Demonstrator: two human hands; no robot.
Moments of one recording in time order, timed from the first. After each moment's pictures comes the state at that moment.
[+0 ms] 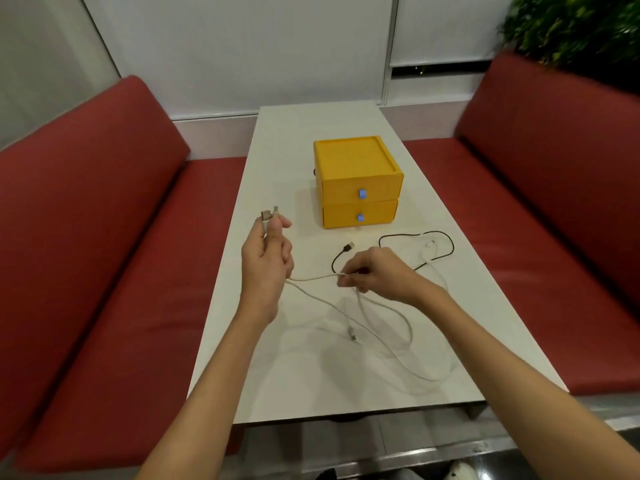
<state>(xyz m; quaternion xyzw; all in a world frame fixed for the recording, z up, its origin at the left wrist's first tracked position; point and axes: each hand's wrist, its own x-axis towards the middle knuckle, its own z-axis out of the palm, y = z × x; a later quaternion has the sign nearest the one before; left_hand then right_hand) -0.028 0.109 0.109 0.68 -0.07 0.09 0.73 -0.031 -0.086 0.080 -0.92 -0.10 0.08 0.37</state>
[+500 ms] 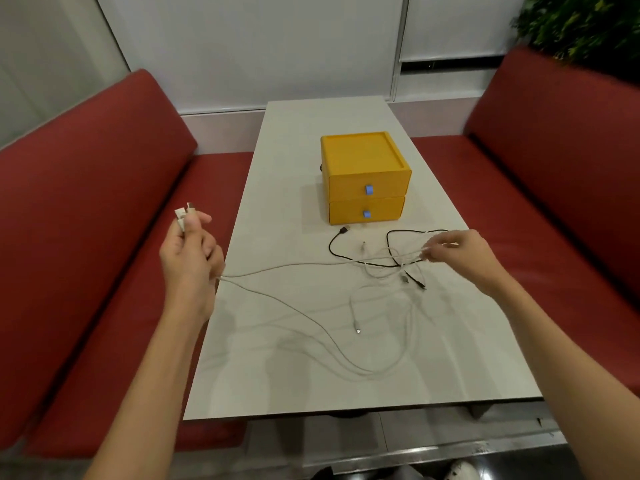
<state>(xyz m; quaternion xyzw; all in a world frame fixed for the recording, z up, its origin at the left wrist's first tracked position) -0.016 0.187 0.113 0.61 0.05 0.15 0.78 -0.038 -0.187 0.070 -0.88 0.11 -0.06 0.47</state>
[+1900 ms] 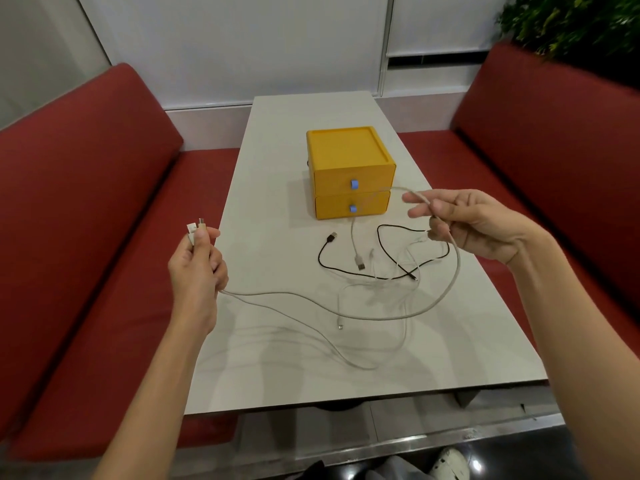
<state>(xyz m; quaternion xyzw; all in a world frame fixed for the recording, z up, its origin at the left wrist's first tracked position) -0.033 0.170 0.093 0.64 0.07 0.11 0.76 -0.059 -0.194 0.150 -0.62 -0.04 0.13 0.77</state>
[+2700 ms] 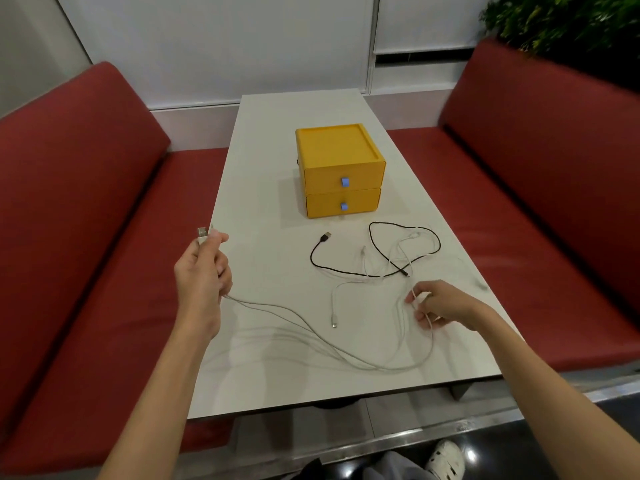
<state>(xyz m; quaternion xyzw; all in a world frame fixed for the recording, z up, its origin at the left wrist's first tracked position) -0.034 0.156 0.092 0.65 0.09 0.07 0.76 -0.085 -0.200 0.009 -0.84 0.23 0.24 0.43</state>
